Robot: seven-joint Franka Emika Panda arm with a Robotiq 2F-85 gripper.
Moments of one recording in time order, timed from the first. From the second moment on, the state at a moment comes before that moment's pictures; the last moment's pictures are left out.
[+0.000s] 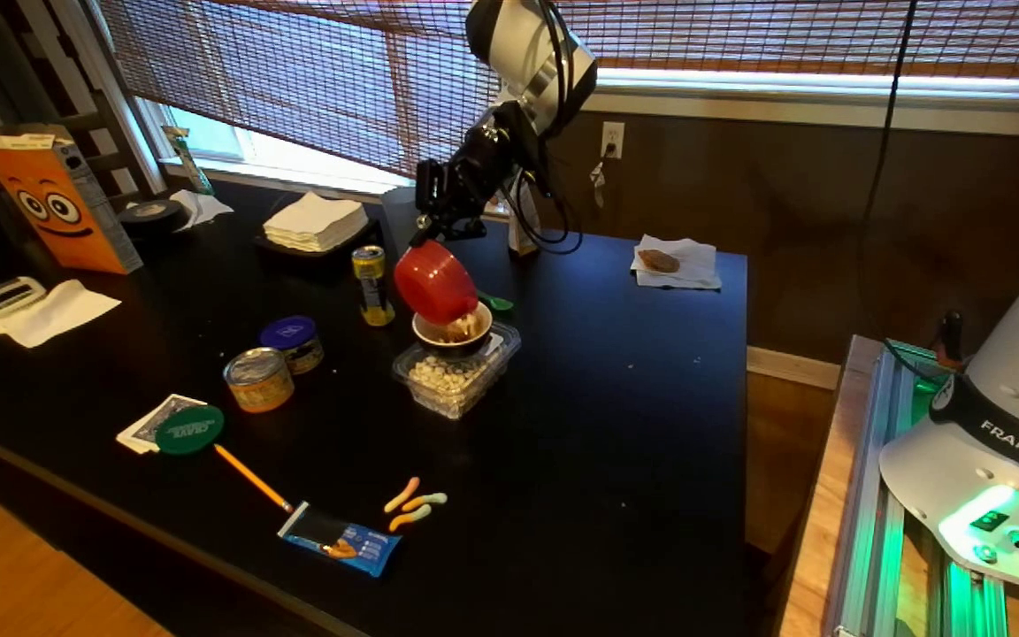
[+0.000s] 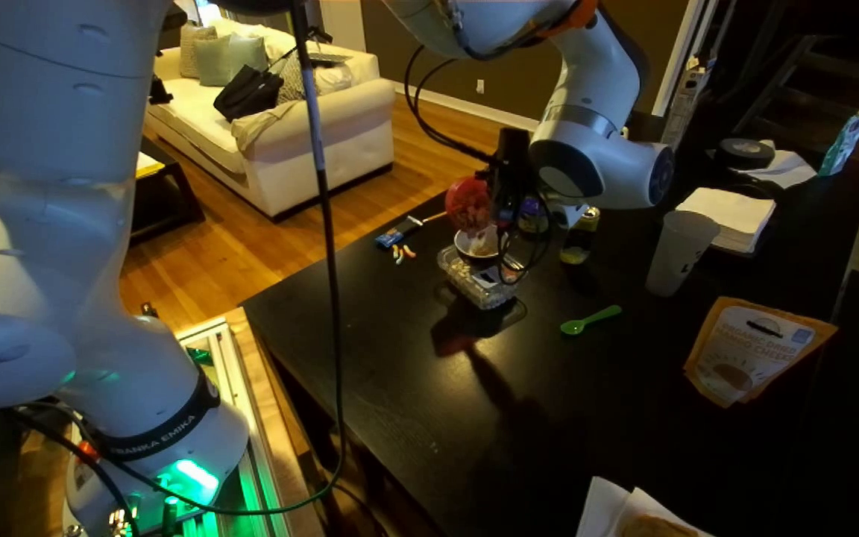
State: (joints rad) arm -0.17 0.55 0.02 -1.81 1.13 1.71 -0.42
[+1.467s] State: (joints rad) arm -0.17 0.58 0.00 -1.79 1.16 1.64 -0.46
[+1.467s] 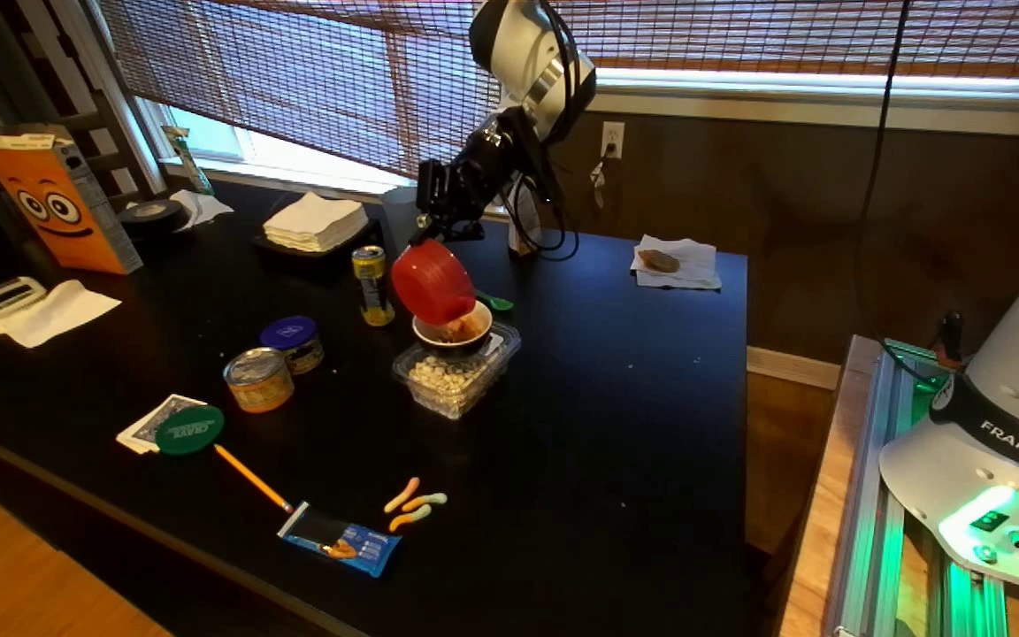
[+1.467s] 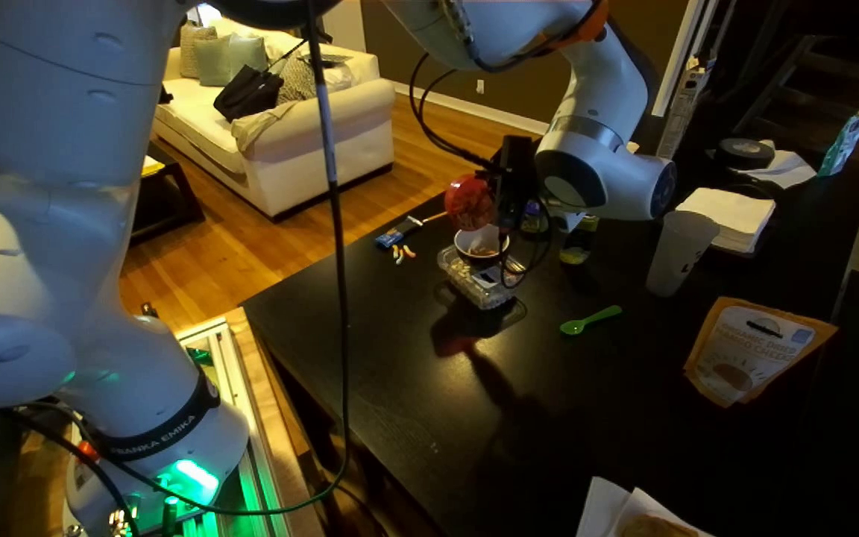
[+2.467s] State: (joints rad) arm -0.21 0.62 0.00 -1.76 1.22 1.51 -0.60
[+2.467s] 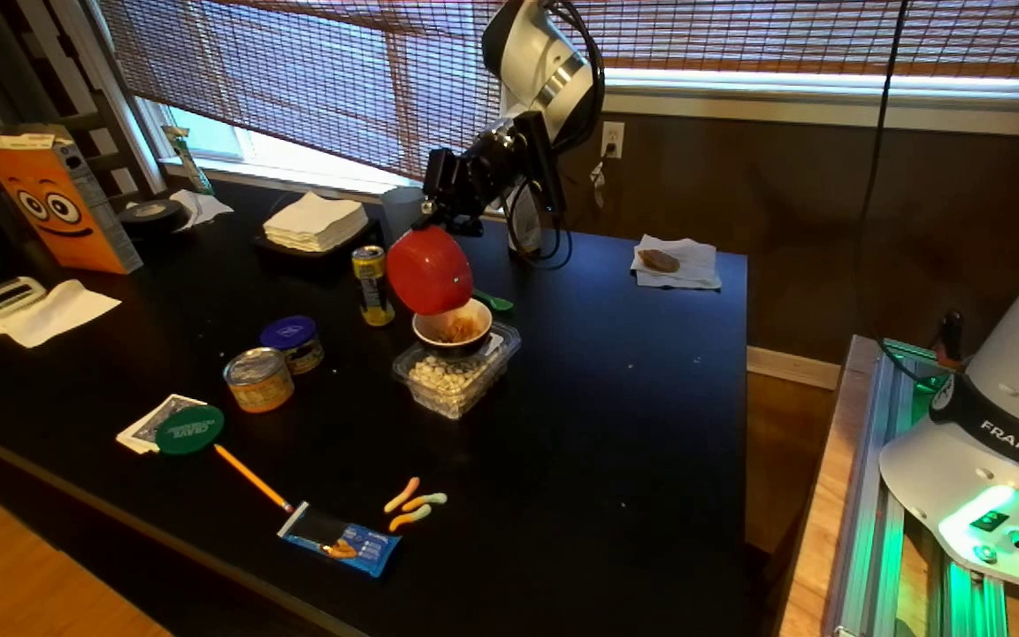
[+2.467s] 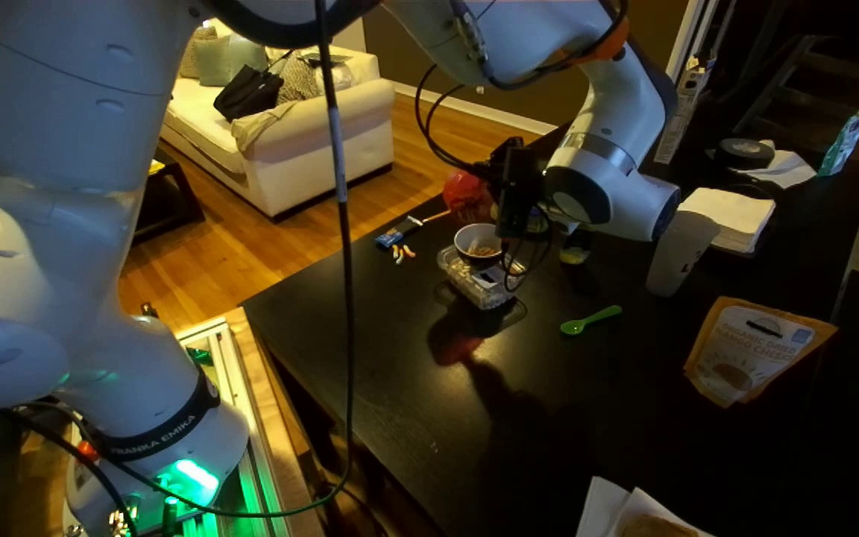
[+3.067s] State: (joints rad) arm -0.22 0.70 0.00 -1.70 1.26 1.39 -0.64
